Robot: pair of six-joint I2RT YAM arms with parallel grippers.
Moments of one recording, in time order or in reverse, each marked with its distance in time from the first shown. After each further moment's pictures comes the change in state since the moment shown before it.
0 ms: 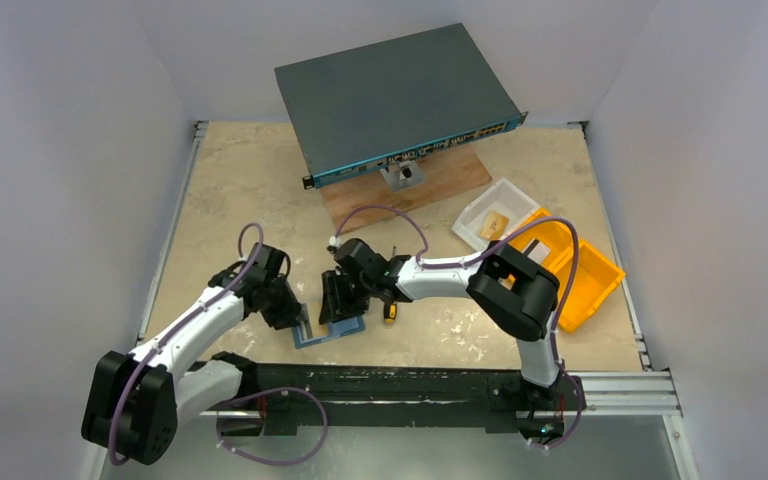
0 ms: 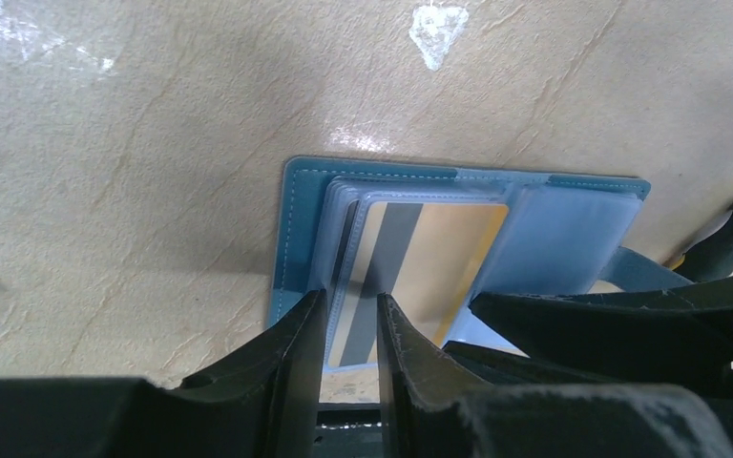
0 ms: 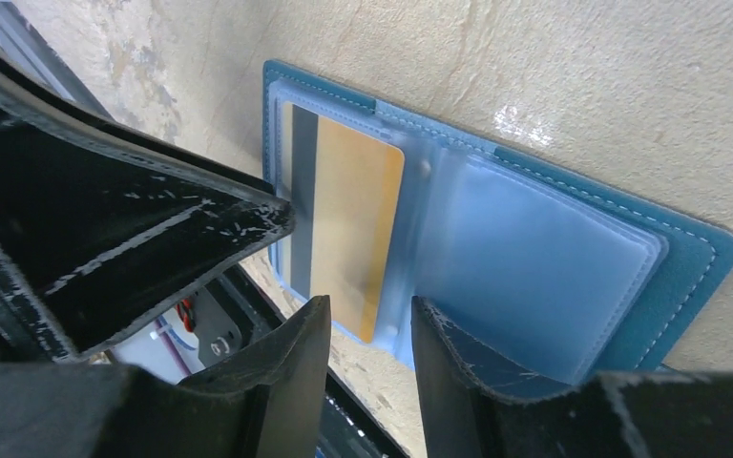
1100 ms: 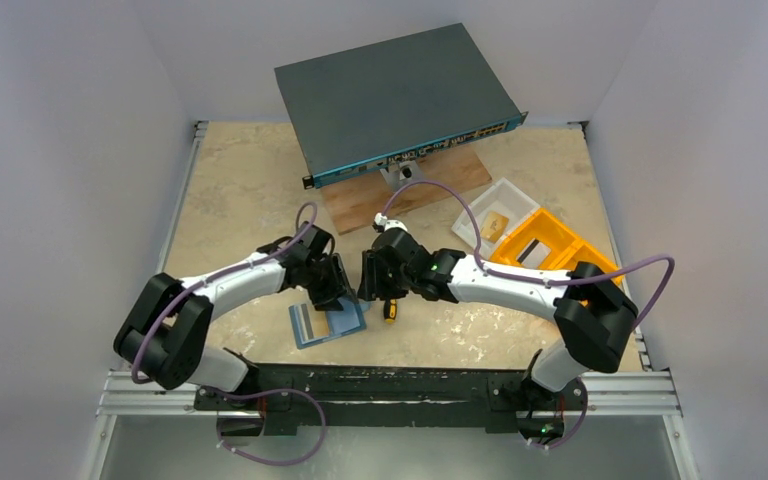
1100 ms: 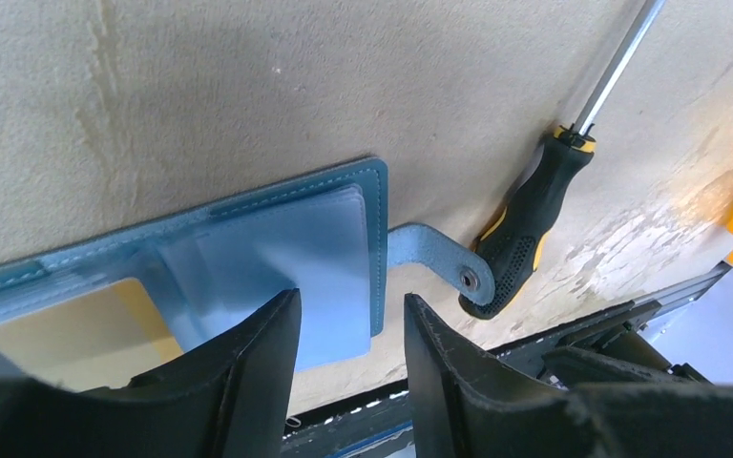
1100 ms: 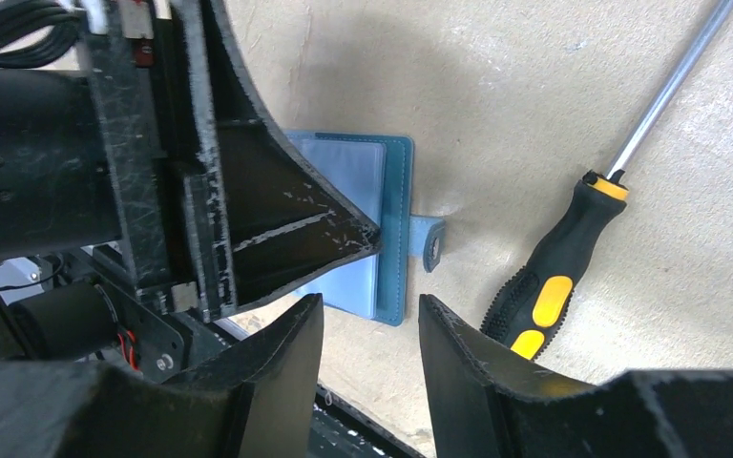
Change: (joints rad) left arm -0.218 0.403 0.194 0.286 0.192 -0.052; right arm -0.052 -0.393 -0.159 -0.219 0.333 -0.047
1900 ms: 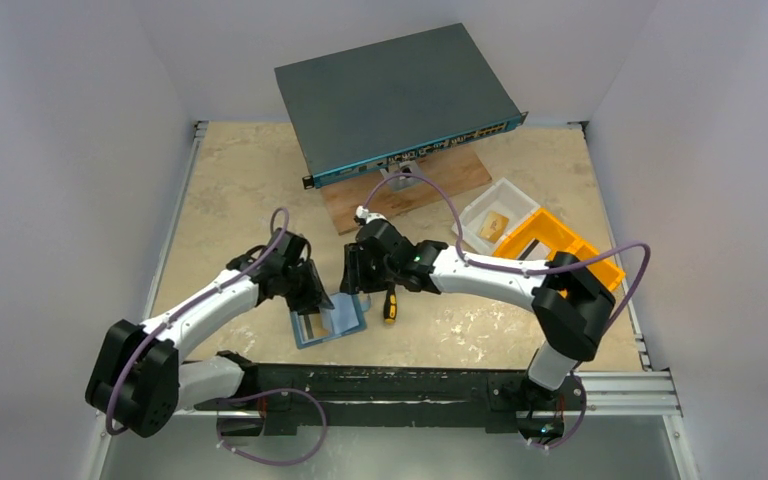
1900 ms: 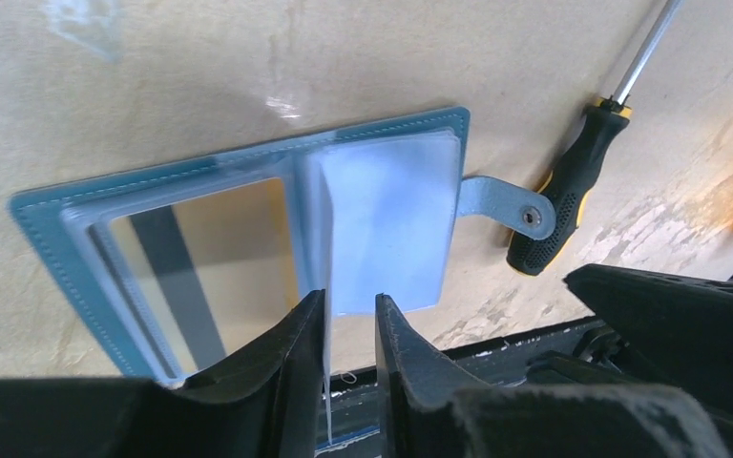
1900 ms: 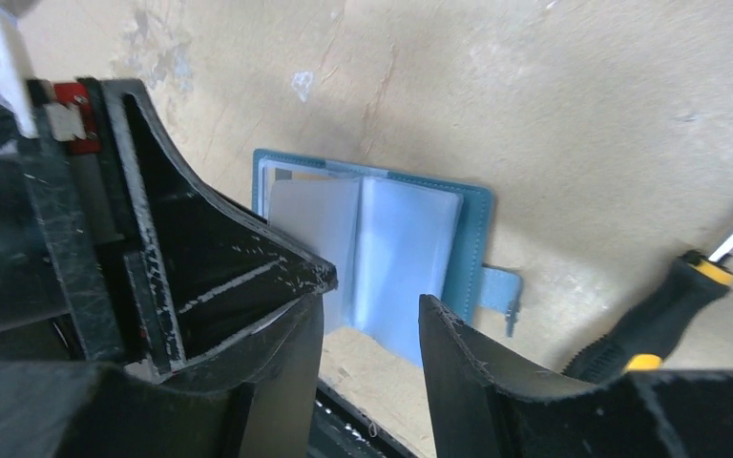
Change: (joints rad) left arm 0.098 -0.275 -0.083 -0.173 -0.054 0.068; right arm 0.012 0.134 0.140 0.024 -0.066 -0.021
